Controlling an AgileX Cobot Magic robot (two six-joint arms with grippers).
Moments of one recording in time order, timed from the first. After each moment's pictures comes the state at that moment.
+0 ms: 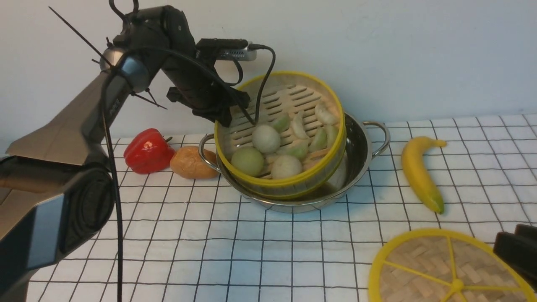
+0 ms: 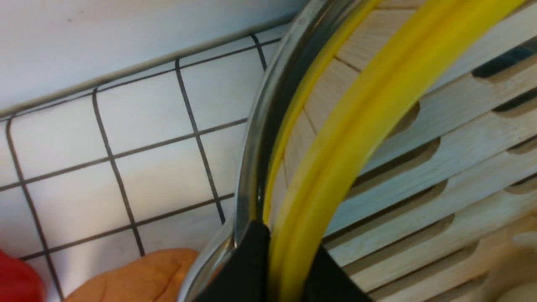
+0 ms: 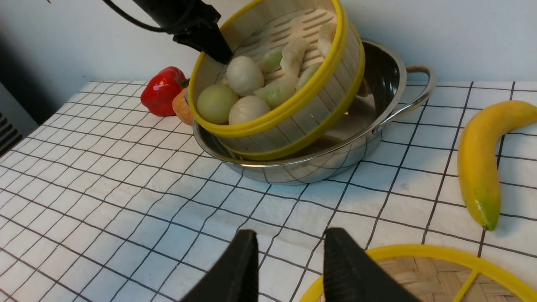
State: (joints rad) right arm 0.50 0.50 -0.37 0.13 0.37 0.26; left arm -0.21 2.45 -2.41 -0.16 1.23 0.13
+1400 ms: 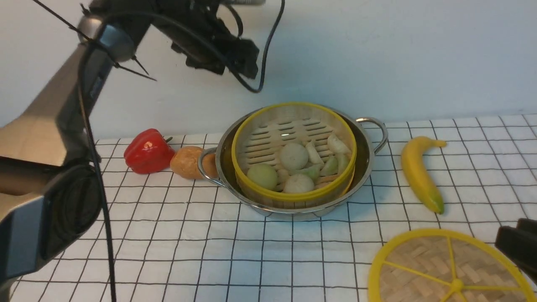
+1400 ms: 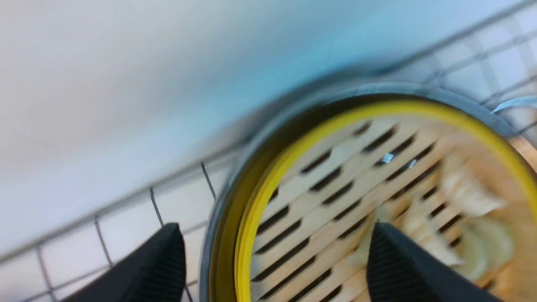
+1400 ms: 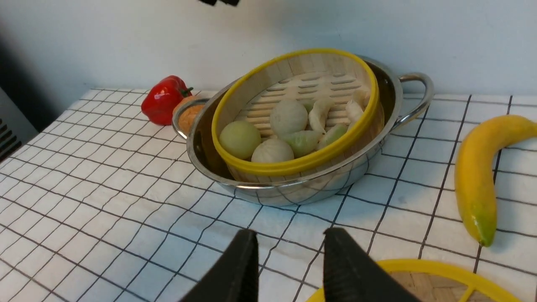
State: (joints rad) right arm 0.50 0.50 -0.37 0.09 0.33 0.26; left arm -0.22 2.33 -2.56 -0.24 1.23 0.19
